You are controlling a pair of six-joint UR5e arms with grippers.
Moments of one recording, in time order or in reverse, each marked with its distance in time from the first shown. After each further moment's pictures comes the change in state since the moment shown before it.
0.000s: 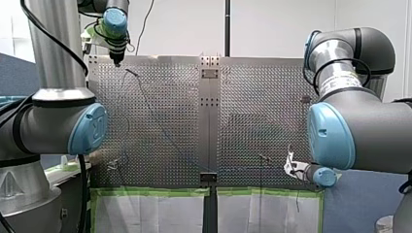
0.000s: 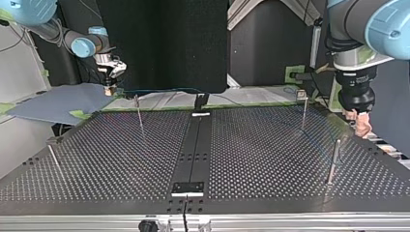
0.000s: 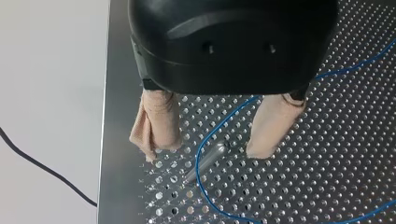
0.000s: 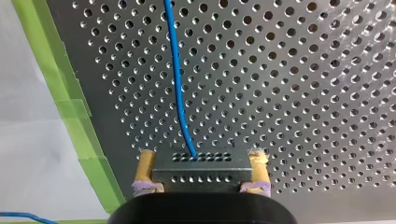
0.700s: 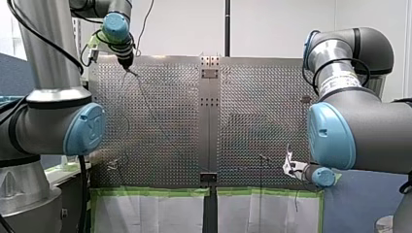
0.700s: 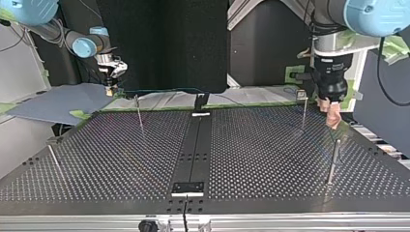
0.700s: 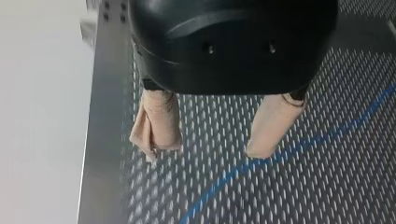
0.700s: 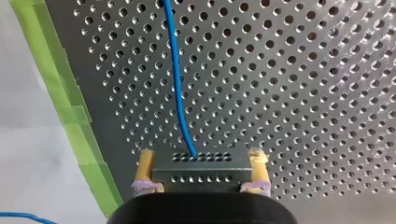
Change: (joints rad) left arm -0.079 0.049 -0.121 0.086 0.095 0.008; right arm 0.010 0.000 0.000 -0.005 0.001 0.002
